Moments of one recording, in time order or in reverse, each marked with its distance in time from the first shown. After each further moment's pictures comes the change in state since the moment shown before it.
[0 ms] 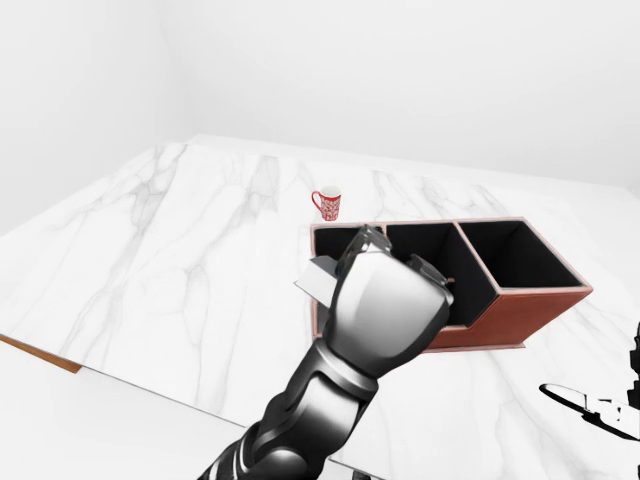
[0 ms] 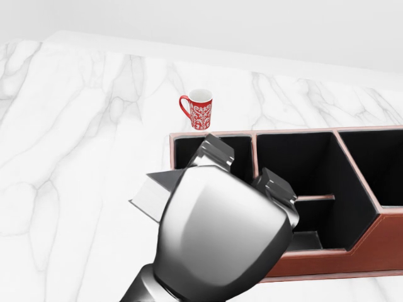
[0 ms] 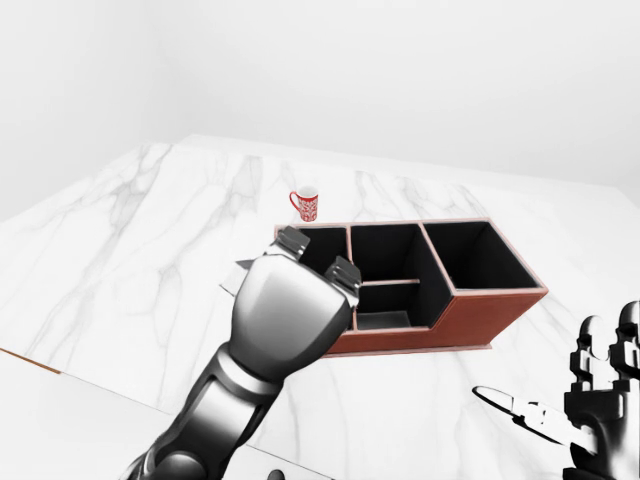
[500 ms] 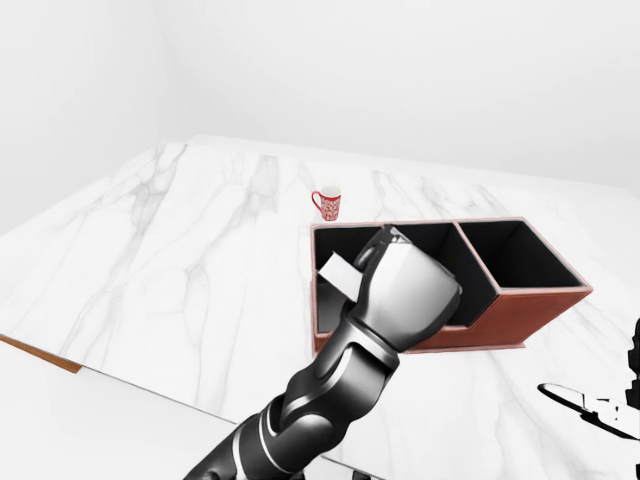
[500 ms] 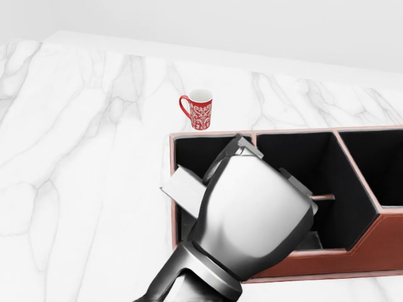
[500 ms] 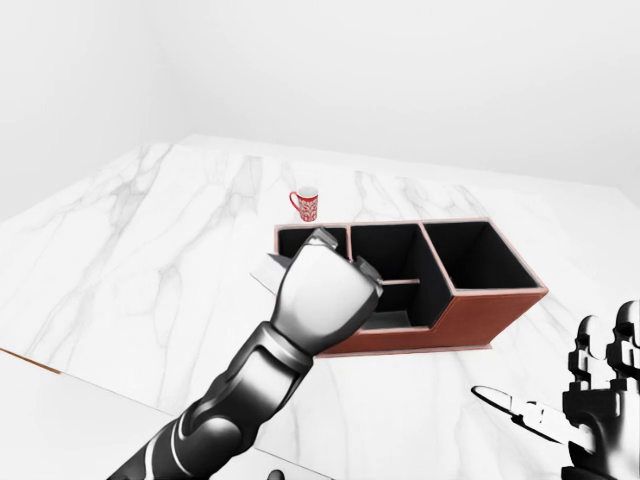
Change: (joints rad) left arm -0.120 -0.028 -0.031 0.201 -0.004 0.000 -0.059; right arm -0.001 -0.004 0.006 0.010 -0.007 -0.007 -0.001
